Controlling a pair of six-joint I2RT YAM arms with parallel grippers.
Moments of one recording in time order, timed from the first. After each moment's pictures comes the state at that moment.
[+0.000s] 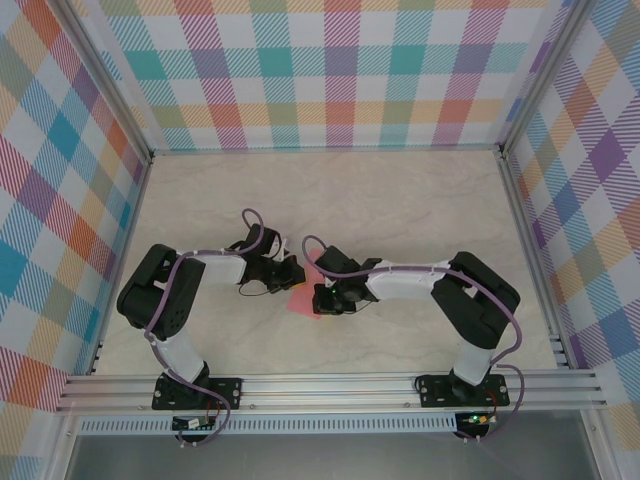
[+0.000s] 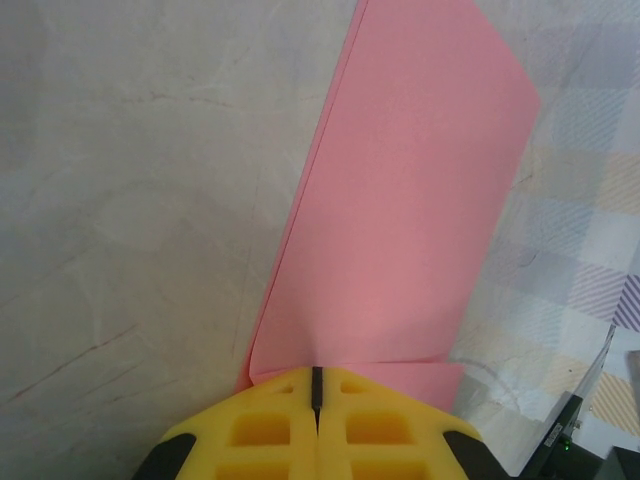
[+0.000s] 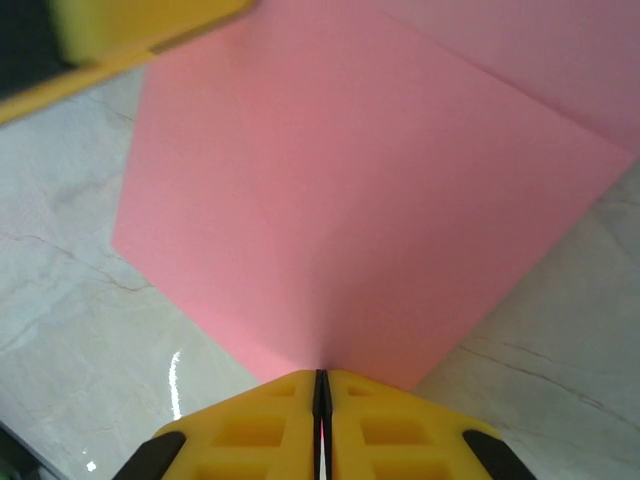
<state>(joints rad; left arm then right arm) -0.44 1.75 0.77 -0.06 0.58 -0.71 0.93 1.77 0.98 -0.33 -0.27 0.83</state>
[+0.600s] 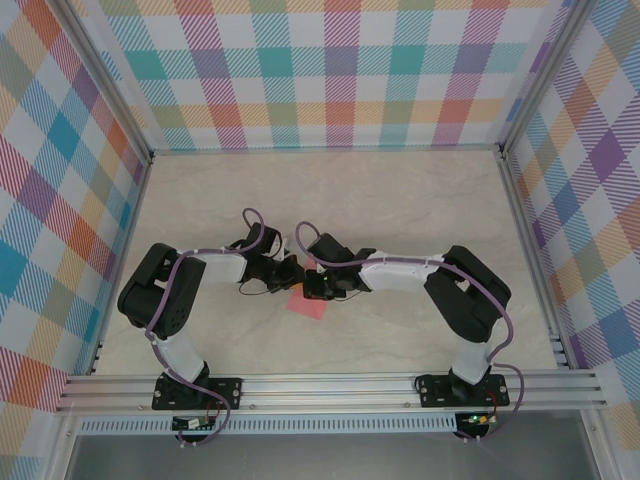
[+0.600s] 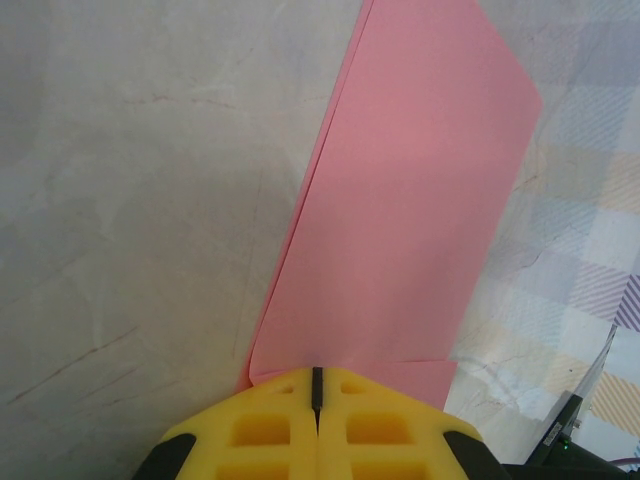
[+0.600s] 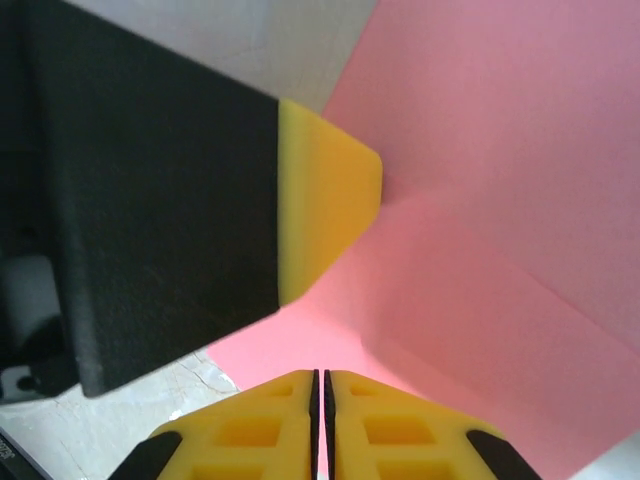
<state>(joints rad) -0.44 1.75 0.79 -0.08 0.58 -0.71 0.90 1.83 1.07 -0.27 -0.25 0.81</state>
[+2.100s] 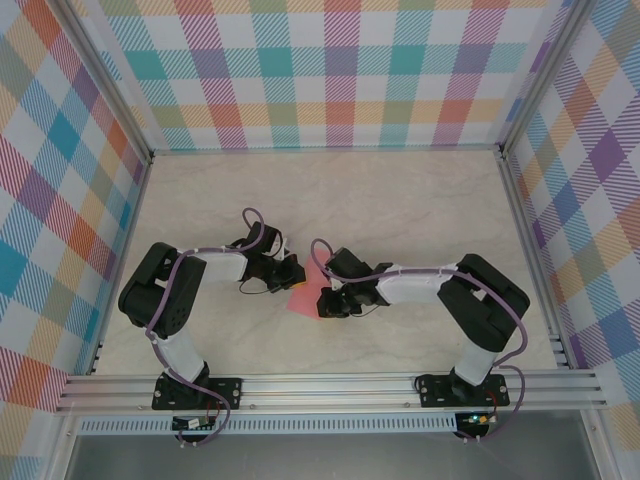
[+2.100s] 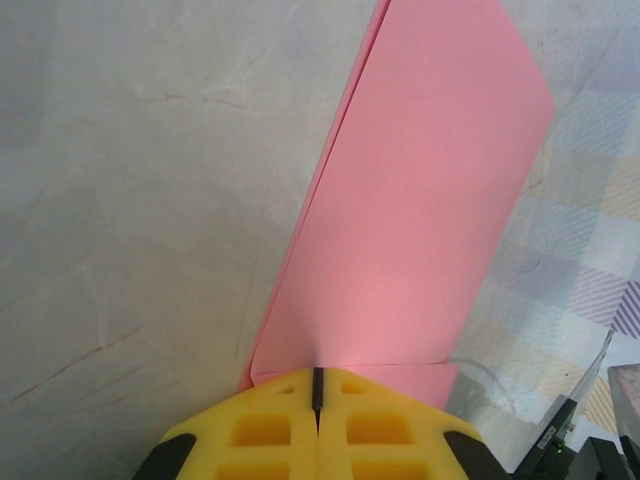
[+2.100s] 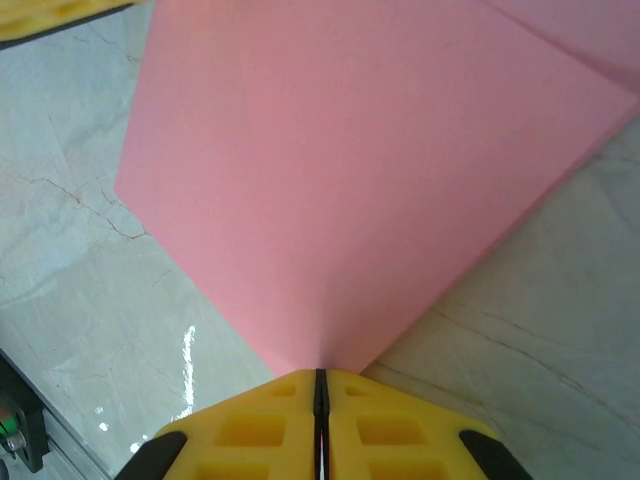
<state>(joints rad) -0.44 1.76 0.80 -0.10 0.58 -0.73 0.89 1.72 0.85 -0.21 -0.38 0.75</state>
